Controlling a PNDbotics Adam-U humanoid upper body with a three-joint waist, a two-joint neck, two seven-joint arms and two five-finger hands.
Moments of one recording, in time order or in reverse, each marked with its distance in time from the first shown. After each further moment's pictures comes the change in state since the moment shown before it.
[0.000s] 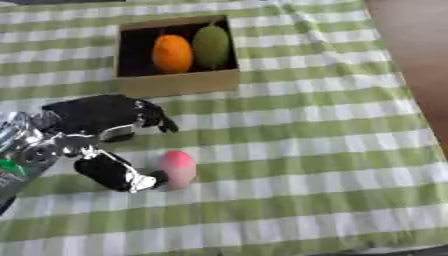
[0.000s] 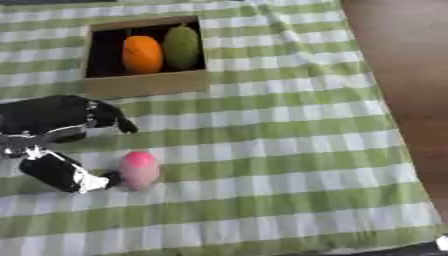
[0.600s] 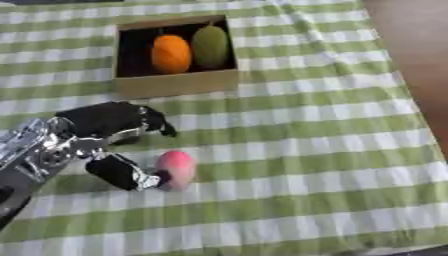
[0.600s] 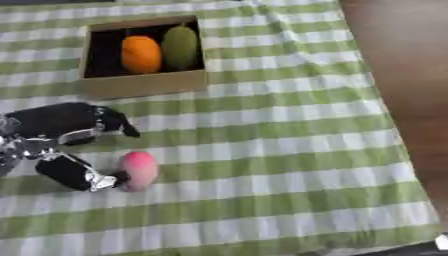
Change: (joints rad) left arm 0.000 -0.023 -0.023 0.047 -0.007 -0.044 -0.001; right arm 0.001 0.003 -0.003 0.004 0.003 0.005 0.010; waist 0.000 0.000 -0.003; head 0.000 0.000
